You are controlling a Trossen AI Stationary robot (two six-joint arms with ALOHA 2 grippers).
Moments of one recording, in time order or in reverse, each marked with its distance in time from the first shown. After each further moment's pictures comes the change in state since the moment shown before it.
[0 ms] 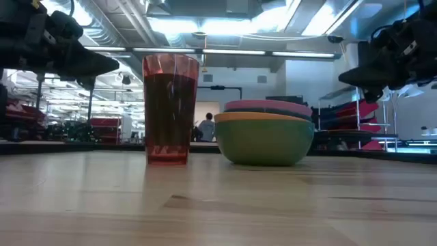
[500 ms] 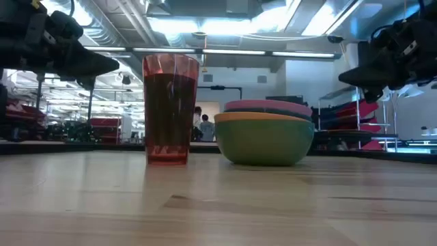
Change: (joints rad) left arm 0.000 0.000 0.000 -0.006 -0.023 0.018; right arm 0.000 0.000 0.000 0.000 0.001 -0.001
